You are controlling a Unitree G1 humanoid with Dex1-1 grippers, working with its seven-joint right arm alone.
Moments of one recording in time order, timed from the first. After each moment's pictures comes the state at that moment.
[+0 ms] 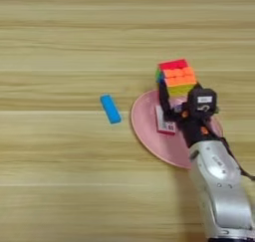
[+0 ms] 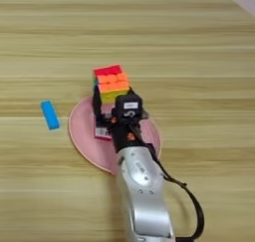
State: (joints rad) arm 0.13 -0.12 -0.05 -0.26 0.06 0.01 0.12
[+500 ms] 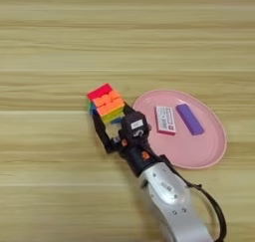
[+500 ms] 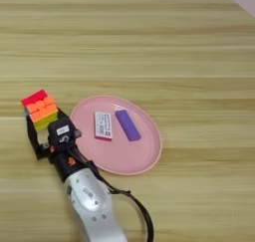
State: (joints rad) arm 0.29 -0.06 0.30 -0.33 -0.03 0.04 0.17
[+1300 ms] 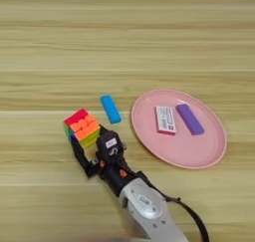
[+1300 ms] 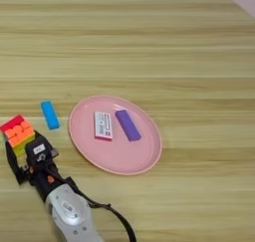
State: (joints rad) arm 0.30 -0.04 0.41 -0.19 -0.04 0.03 0.19
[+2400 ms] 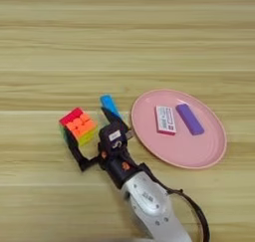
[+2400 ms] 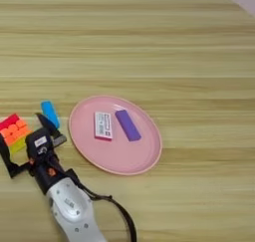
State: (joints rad) arm 0.30 -0.04 0.38 -0.31 -0.07 0.00 0.18
